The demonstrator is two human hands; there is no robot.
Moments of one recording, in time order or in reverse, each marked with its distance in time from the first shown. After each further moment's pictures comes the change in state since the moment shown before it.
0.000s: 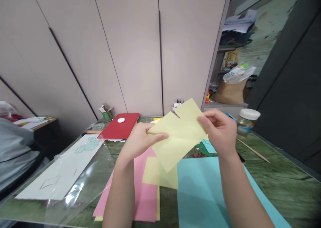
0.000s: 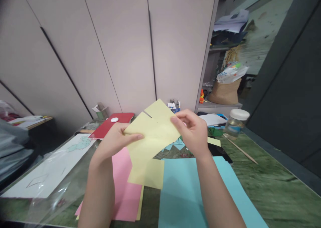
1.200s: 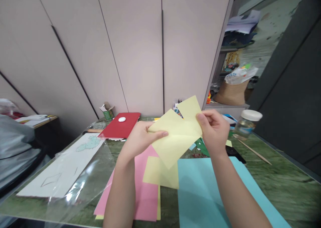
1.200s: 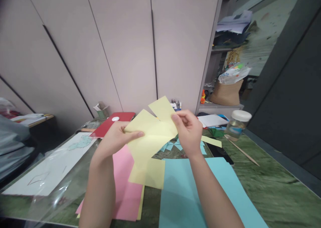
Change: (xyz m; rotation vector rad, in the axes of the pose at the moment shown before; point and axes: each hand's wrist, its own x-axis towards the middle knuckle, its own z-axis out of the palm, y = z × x) left_hand 0.001 -0.003 -0.007 -0.051 0.037 0.006; right_hand -0.002 0.008 0.027 0.082 0.165 -0.008
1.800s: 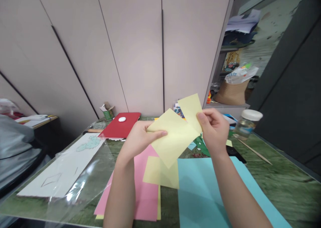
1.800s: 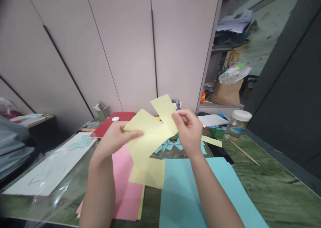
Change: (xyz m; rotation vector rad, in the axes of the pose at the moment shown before) left_hand 0.000 -0.002 -0.001 -0.030 0.027 0.024; right_hand 0.001 -0.001 0.000 0.005 -0.003 0.029
